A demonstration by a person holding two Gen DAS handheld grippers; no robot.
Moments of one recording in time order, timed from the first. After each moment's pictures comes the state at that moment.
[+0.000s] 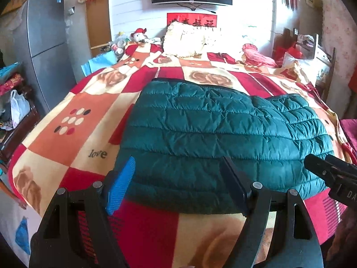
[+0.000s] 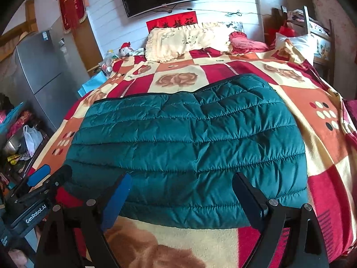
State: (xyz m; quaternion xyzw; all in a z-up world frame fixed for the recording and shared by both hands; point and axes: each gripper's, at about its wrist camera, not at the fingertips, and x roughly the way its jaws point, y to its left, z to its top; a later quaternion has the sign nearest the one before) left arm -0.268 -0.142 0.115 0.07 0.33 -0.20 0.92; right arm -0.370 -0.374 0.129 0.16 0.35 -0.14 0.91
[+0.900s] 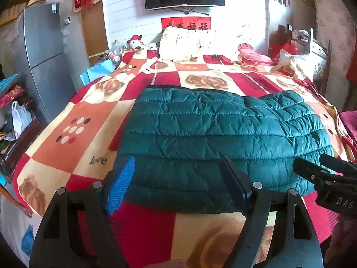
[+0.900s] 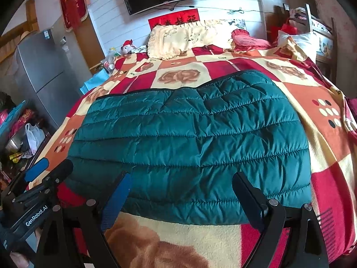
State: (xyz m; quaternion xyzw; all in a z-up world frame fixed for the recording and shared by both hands) left arm -0.281 -0.155 0.120 0.10 0.31 -0.20 0.92; right arm -0.372 -0.370 0.124 0.16 0.36 -0.13 0.91
